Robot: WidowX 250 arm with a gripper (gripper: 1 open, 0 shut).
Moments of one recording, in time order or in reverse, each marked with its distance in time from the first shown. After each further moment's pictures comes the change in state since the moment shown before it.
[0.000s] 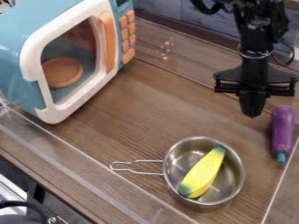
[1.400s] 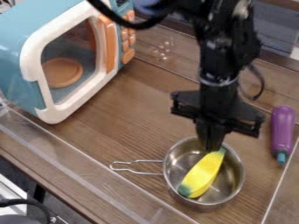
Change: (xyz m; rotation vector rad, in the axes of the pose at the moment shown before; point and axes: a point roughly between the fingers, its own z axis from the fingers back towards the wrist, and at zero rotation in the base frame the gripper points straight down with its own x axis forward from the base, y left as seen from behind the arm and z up) arm -0.083 0.044 0.034 0.090 0.066 -0.152
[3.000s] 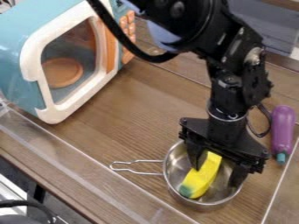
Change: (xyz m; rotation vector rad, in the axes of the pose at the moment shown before) arm -0.027 -0.016 -0.031 0.019 0.070 -0.113
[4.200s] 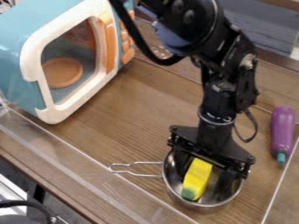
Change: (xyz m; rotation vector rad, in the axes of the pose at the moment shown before) arm 0.000 0.018 -0.010 0.040 0.130 0.049
